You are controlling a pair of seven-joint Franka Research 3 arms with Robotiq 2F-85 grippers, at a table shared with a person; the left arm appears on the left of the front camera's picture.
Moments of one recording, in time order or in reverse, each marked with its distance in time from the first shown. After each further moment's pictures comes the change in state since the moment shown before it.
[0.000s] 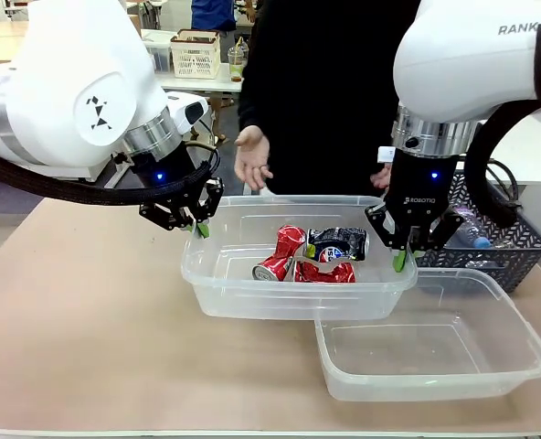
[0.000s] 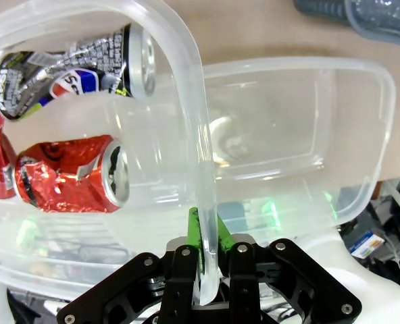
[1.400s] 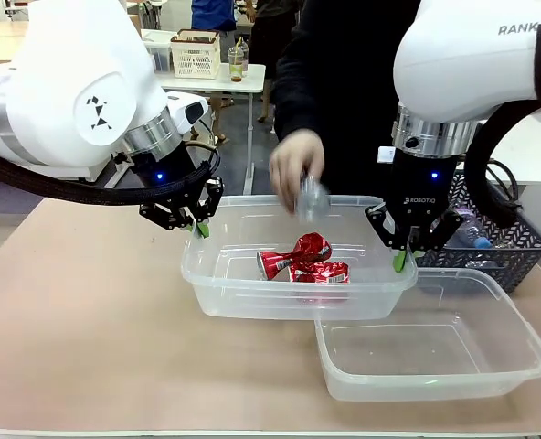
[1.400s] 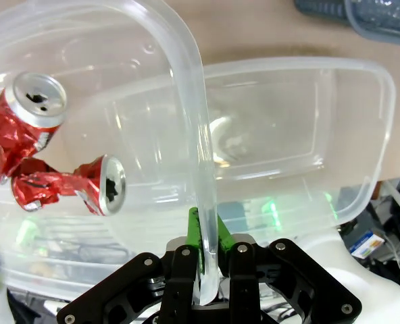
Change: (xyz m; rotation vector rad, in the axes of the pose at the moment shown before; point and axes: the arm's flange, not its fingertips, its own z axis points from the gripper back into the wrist) left arm 0.000 -0.001 0.001 -0.002 -0.002 -0.001; right arm 0.000 0.000 0.000 0.000 0.000 0.000
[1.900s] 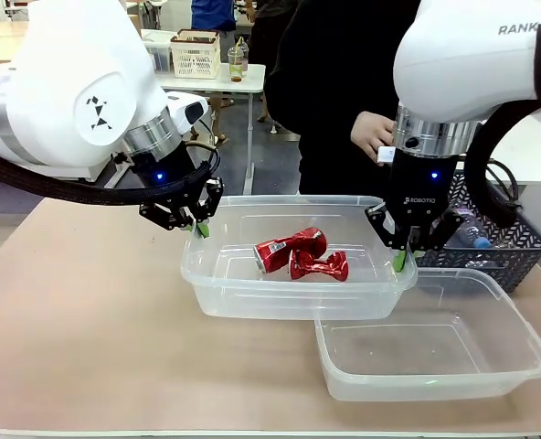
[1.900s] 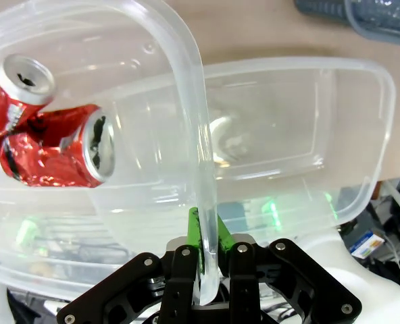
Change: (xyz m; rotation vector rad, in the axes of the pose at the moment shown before) left arm 0.000 0.000 0.000 0.000 0.000 0.000; right arm 0.000 0.000 0.000 0.000 0.000 0.000
